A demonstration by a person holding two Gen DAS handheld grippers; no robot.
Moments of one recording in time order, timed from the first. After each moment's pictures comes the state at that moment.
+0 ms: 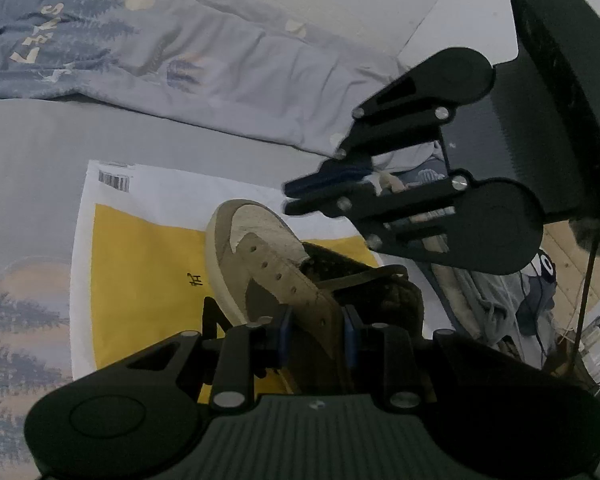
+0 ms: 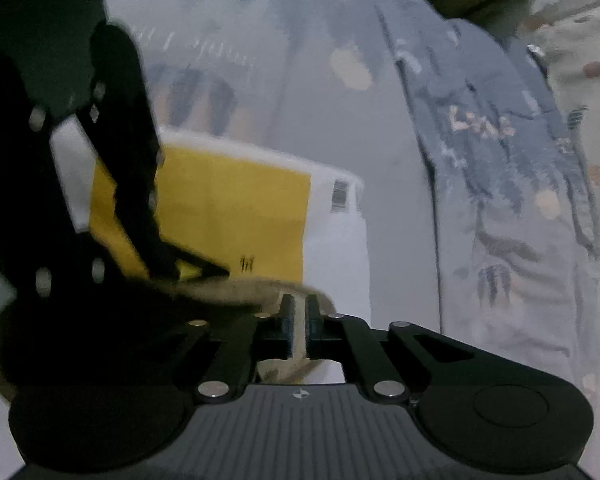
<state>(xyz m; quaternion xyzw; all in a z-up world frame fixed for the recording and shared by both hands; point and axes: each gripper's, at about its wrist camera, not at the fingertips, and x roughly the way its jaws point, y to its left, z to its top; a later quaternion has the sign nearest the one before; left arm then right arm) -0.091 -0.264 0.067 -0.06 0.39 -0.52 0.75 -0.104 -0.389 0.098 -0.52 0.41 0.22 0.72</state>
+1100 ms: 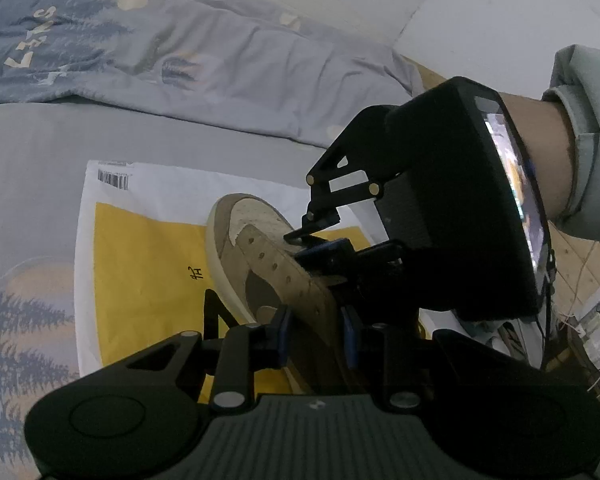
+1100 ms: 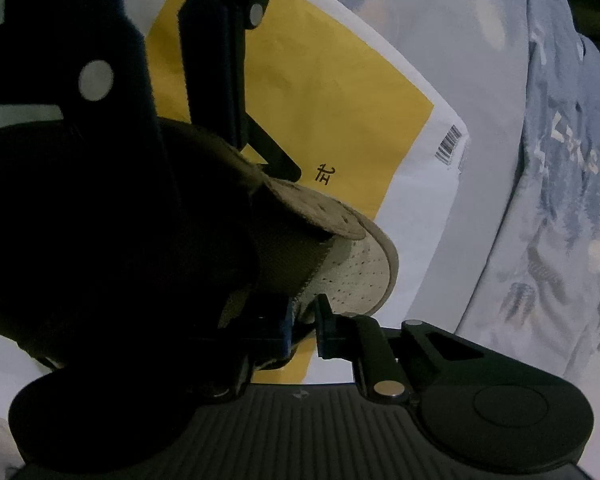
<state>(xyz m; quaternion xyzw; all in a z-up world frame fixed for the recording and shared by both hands) -0.095 -0.260 0.070 -0.04 0.40 -0.53 0.75 -0.111 -0.394 0.024 -0.66 0.45 0.25 0.55</state>
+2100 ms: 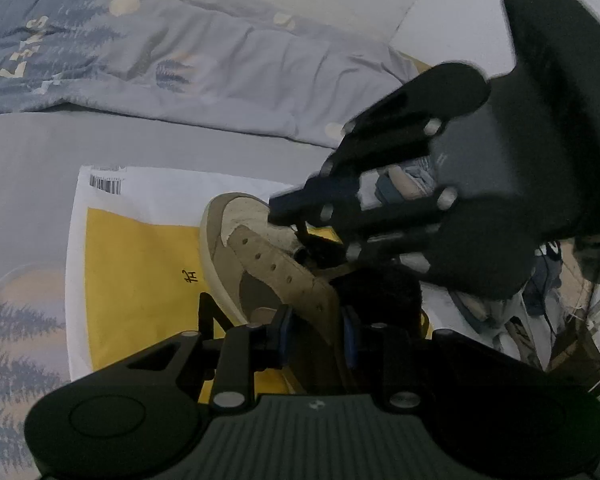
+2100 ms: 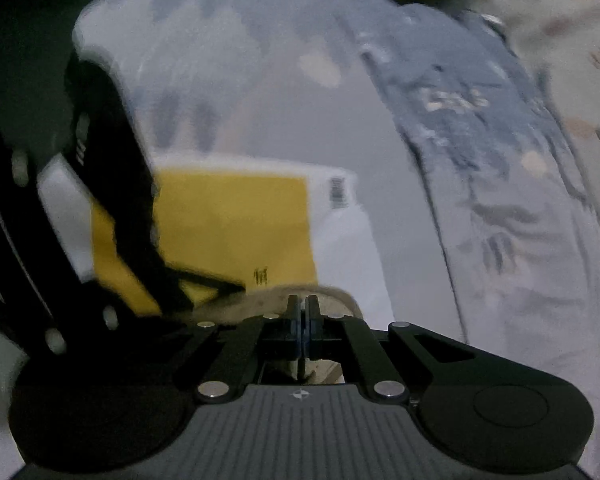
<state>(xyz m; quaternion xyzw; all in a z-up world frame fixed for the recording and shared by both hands) -0.093 -0.275 0.064 -0.02 0.39 -0.53 0.75 -0.119 -0.394 0.107 -0.40 0.38 0.18 0.81</state>
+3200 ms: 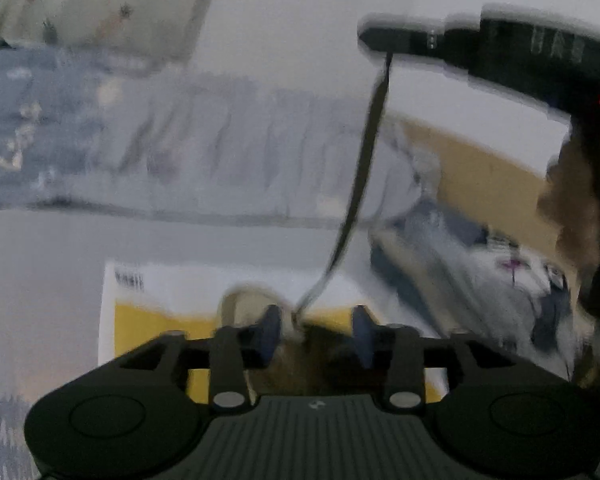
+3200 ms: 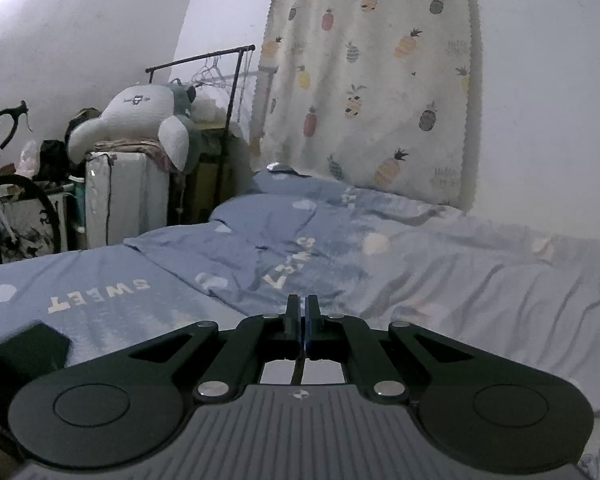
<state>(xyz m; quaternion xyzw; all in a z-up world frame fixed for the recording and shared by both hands) -0.101 -0.295 0.088 -0.06 0.25 -0.53 0.81 -0.175 -0.437 0.225 -0.08 0.12 0.04 0.99</state>
